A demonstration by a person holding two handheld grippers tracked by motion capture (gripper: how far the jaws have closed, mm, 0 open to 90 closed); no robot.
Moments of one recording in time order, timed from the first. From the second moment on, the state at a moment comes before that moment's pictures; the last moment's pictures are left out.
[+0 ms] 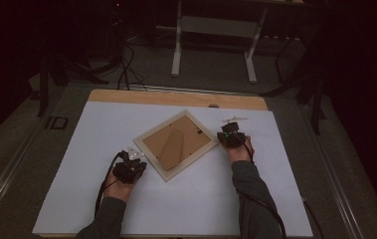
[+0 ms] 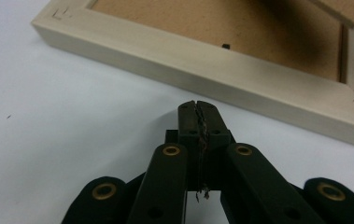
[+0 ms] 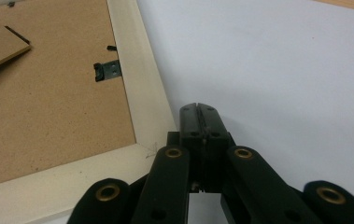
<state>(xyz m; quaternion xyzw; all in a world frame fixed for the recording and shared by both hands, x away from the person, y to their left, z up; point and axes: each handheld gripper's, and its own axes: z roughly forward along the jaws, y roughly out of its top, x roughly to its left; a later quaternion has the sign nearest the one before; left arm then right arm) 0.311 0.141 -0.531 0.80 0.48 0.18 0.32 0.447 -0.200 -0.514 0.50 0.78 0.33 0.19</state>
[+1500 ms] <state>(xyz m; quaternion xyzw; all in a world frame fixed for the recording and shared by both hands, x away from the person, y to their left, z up) 0.336 0.137 -0.530 0.79 0.51 0.18 0.30 0.439 -0.201 -0.524 0.49 0.80 0.31 0.17</state>
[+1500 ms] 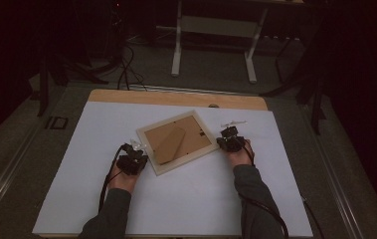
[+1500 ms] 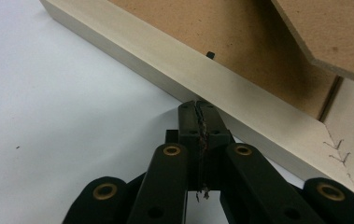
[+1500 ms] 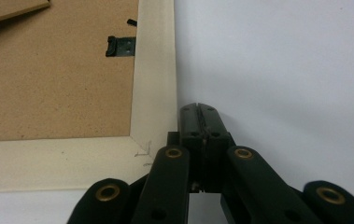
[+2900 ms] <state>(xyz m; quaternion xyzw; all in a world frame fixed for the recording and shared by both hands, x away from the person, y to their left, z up) 0.347 0.141 -0.530 0.78 0.51 0.17 0.31 0.385 -0.213 -0.527 0.49 0.79 0.32 0.16</state>
